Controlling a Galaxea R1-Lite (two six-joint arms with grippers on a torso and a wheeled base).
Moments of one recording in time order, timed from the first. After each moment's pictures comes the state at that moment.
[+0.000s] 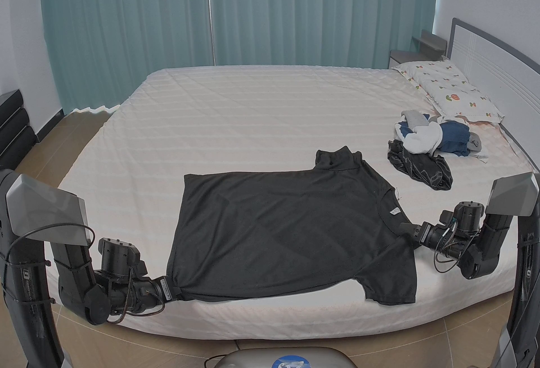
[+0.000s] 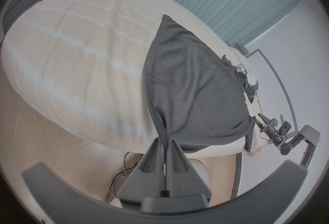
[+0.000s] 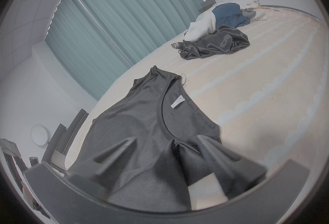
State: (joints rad) left arm -0.17 2.25 -0.29 -1.14 -0.26 -0.56; right arm -0.09 2.45 -0.65 -1.35 0.36 0.43
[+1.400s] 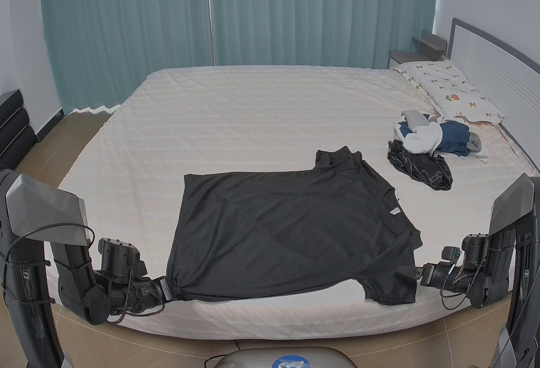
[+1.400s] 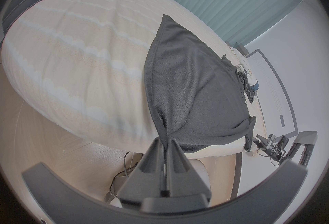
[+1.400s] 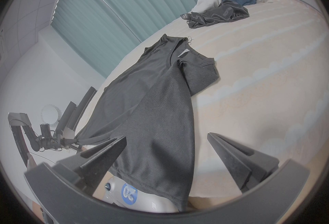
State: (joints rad) left arm -0.17 2.25 -0.29 -1.14 -0.26 -0.56; right arm -0.12 2.50 -0.29 -1.55 0.54 0.27
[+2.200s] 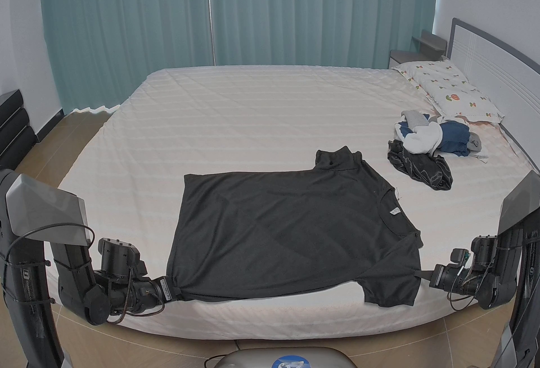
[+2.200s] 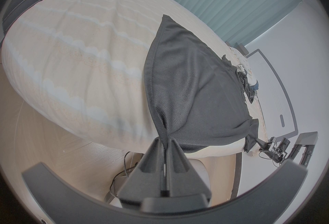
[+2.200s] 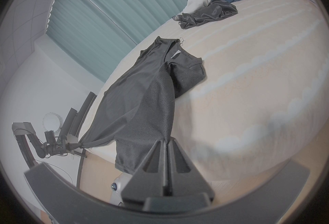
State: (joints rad) left arm -0.17 2.25 -0.29 -1.14 -0.26 -0.56; right arm -0.18 2.47 -0.23 -1.55 0.58 0.29
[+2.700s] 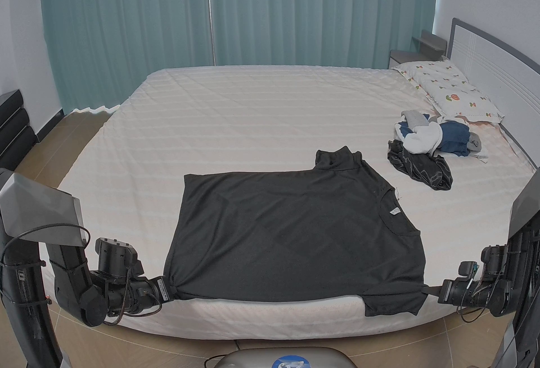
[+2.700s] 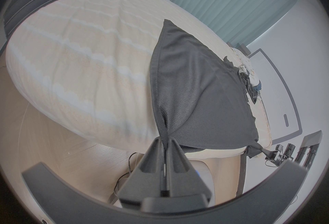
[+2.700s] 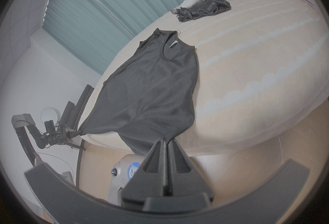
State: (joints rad) left arm -0.17 2.22 -0.26 -1.14 -0.20 -0.55; right arm -0.23 2.42 -0.04 -1.55 0.59 0.18
